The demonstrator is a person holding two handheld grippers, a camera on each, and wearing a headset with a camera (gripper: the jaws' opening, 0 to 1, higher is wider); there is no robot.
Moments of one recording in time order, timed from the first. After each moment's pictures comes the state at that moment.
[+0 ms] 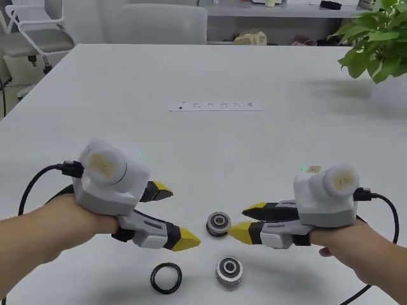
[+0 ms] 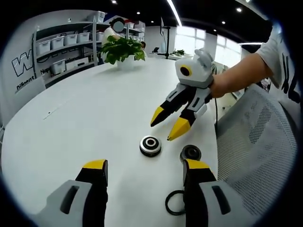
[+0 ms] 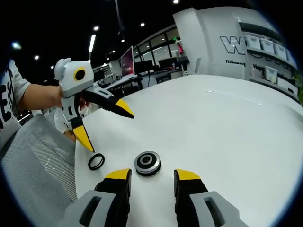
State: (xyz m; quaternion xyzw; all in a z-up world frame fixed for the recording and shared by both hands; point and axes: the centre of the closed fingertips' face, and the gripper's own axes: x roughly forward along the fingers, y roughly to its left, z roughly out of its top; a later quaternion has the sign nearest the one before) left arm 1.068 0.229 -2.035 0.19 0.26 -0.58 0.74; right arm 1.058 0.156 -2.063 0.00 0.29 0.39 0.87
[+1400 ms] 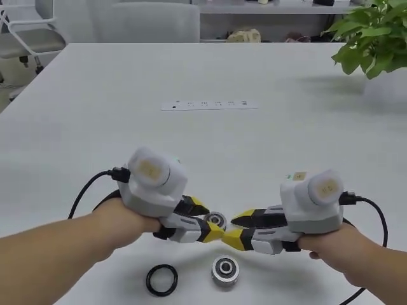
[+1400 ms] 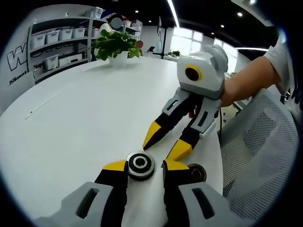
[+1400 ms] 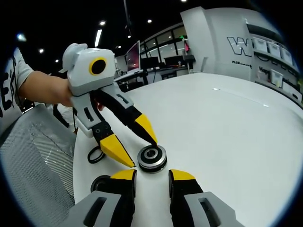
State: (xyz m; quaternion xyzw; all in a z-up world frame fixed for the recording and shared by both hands) left arm 1.063 0.173 -2.062 0.17 0.28 -0.61 0.72; right arm 1.052 0.166 -2.076 -0.02 0.29 0.41 0.86
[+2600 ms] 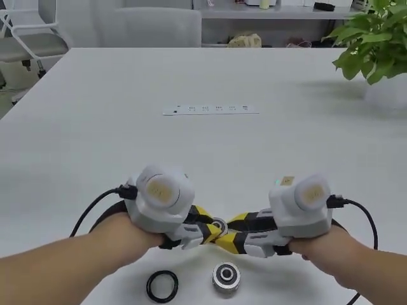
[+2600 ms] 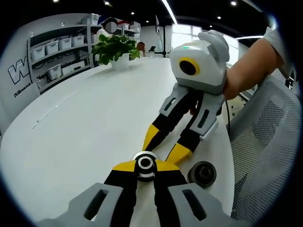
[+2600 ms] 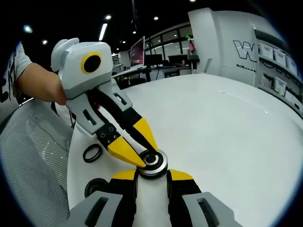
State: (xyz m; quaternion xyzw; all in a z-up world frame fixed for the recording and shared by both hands) left arm 1.069 0.172 -2.063 0.21 0.24 -0.59 0.74; right arm 1.060 0.175 -2.080 -0.06 0.29 0.42 0.86
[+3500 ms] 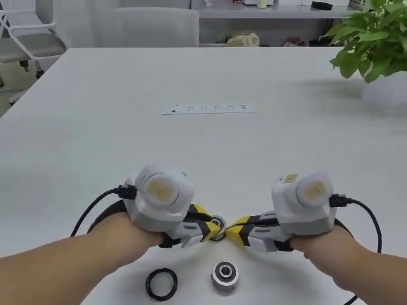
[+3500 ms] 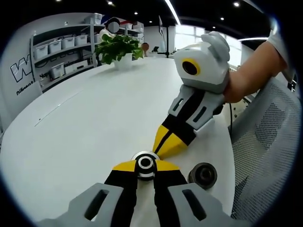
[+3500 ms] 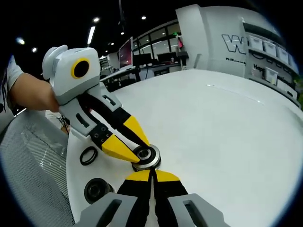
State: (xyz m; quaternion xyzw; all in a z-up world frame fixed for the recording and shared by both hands) left arm 1.071 0.172 -2.064 0.20 0.24 -0.58 0.75; right arm 1.063 0.160 -2.083 -0.02 0.31 0.38 0.87
